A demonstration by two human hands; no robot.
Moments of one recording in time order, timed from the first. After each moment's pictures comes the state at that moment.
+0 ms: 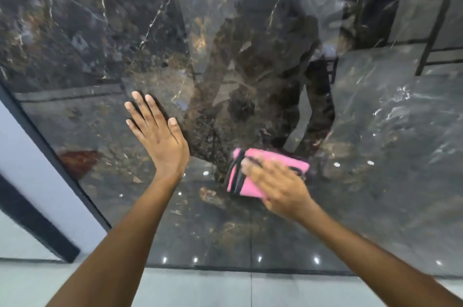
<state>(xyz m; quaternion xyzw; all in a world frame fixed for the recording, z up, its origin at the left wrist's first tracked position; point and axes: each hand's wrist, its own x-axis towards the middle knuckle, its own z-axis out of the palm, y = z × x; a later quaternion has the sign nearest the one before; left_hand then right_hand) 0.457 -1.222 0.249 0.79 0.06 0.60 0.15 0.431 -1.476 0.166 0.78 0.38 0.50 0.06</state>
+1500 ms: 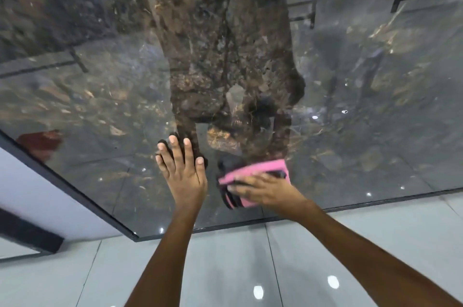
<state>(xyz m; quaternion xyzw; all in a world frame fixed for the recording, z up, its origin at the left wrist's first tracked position) 0.440 -1.173 0.001 0.85 -0.07 0.49 0.14 0.417 -1.405 -0.033 0.82 0.42 0.35 0.17</state>
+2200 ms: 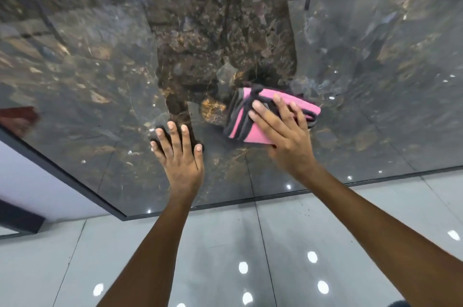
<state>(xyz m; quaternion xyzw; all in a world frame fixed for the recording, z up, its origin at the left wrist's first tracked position) 0.435 -1.175 -0.034 0.86 -0.08 0.49 0.15 0.428 -1.425 0.019 0.83 0.24 0.50 0.04</state>
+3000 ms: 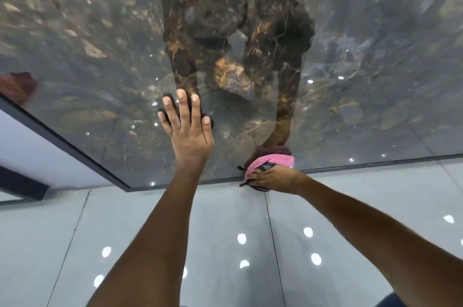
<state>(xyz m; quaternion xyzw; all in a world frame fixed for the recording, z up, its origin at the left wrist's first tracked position) 0.447 -1.173 -0.041 0.84 -0.09 0.52 0.14 0.436 -1.419 -0.168 0.73 0.55 0.09 0.39</state>
